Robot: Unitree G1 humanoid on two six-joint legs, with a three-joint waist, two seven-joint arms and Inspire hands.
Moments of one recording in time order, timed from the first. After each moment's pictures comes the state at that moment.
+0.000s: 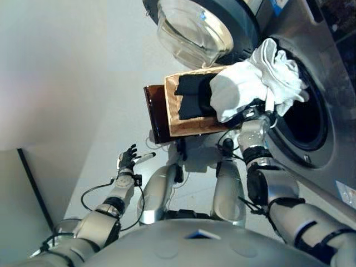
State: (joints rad) left arm -0.19 0.12 -0.30 1.16 -0.31 -0.23 0.26; right arm -0.65 -0.20 -0.21 1.06 1.15 -0.44 -0.39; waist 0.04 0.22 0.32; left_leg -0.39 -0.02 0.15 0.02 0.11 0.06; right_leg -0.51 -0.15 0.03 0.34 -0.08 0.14
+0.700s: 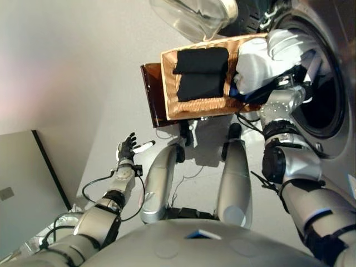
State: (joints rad) left arm -0.23 0.13 -0.28 1.10 -0.37 -0.25 0.28; right arm -0.86 -0.33 -0.28 1.04 1.18 -0.51 -0.46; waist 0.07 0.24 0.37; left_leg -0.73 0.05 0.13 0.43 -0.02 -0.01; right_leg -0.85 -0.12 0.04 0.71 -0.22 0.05
